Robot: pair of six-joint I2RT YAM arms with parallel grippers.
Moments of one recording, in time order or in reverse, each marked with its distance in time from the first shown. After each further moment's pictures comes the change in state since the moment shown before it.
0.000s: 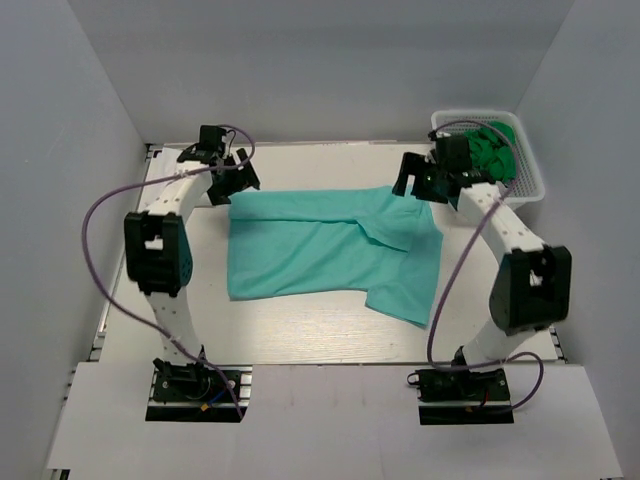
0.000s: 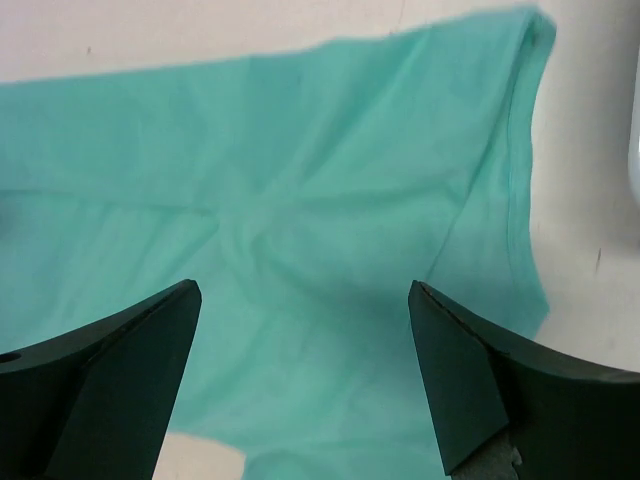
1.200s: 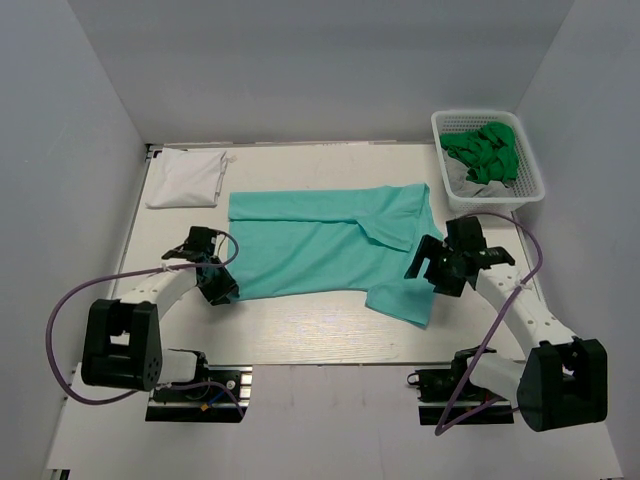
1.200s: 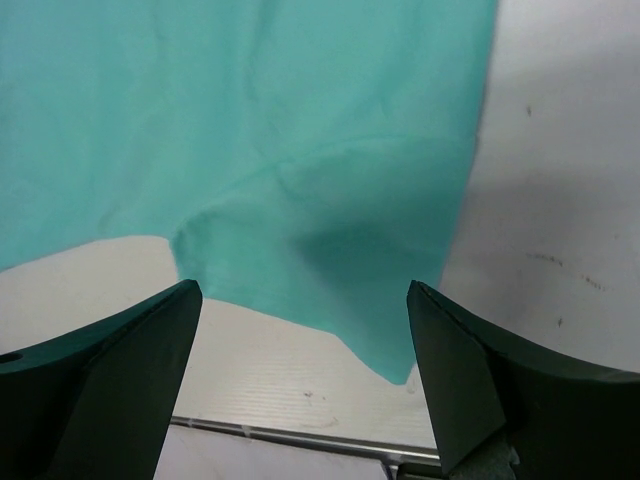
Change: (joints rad) left arm -0.001 -0.710 -1.071 0.077 -0.027 -0.211; right arm 0.001 -0.565 -0.657 -0.196 -0.008 0.256
